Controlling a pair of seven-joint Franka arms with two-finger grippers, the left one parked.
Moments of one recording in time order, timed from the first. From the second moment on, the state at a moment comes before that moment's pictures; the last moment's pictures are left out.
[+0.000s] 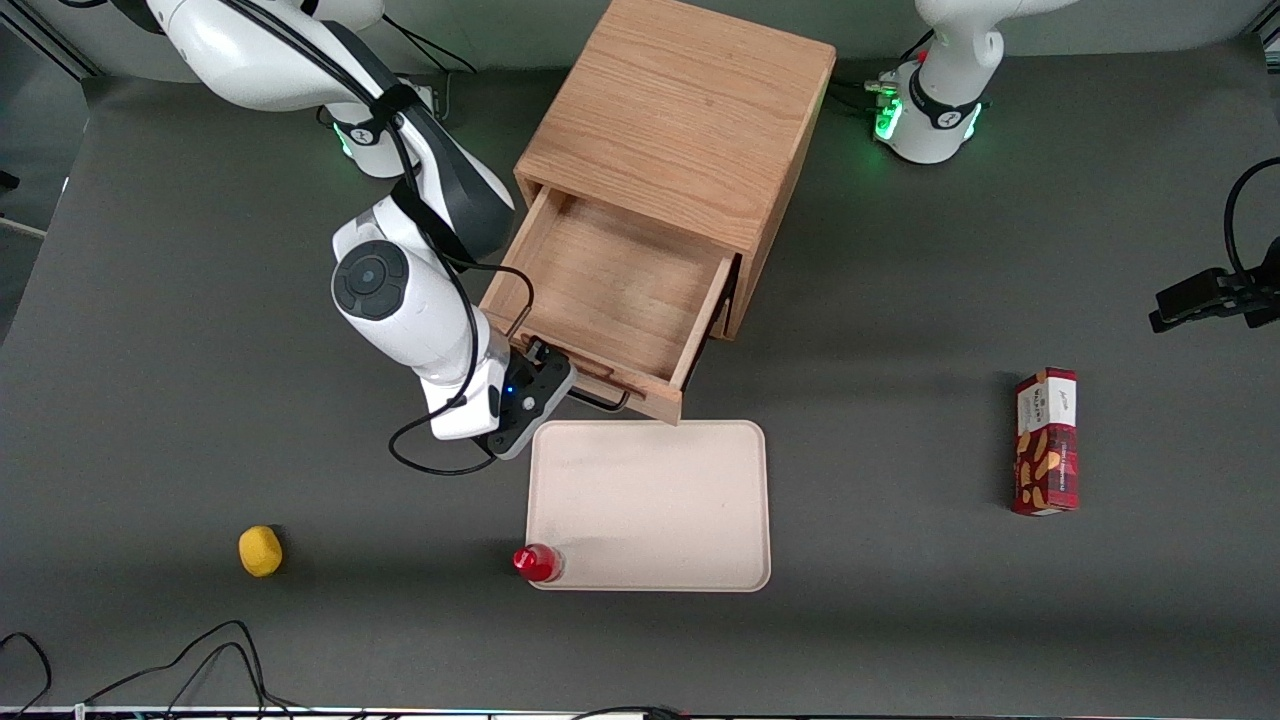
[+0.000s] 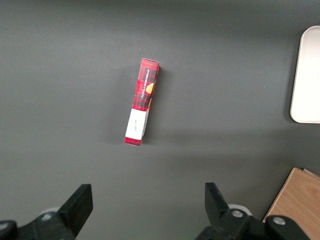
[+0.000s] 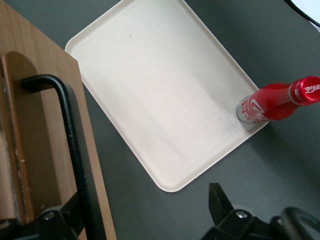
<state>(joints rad) 0.25 0.49 0.30 -1.55 0.00 2.19 -0.38</state>
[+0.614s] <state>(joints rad) 0.25 0.49 0.30 -1.55 0.00 2.19 -0.38</state>
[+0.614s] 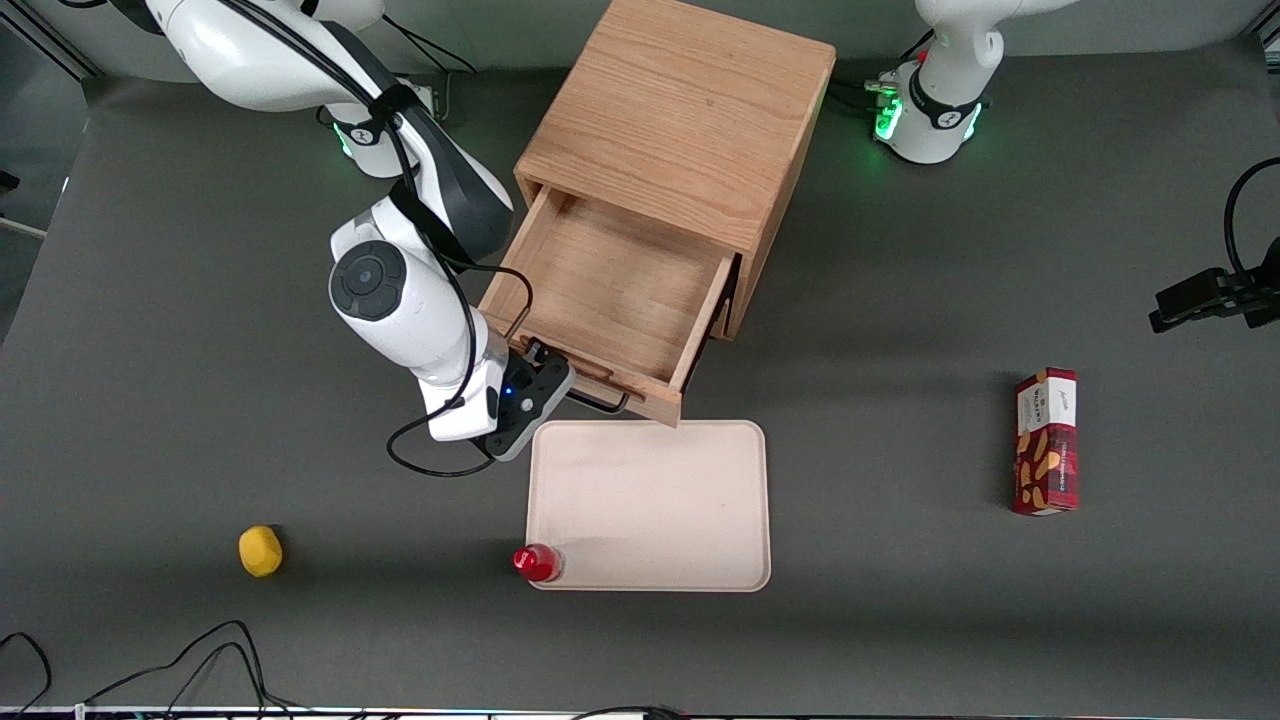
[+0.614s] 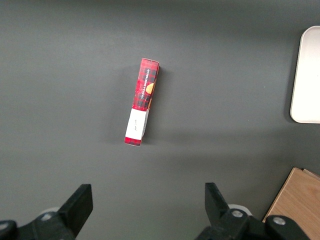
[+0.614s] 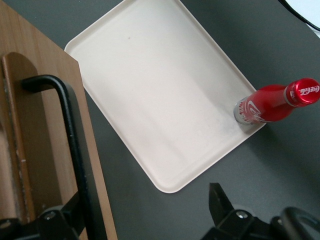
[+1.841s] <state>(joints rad) 0.22 0.41 0.25 -1.46 0.19 2.12 -0.38</state>
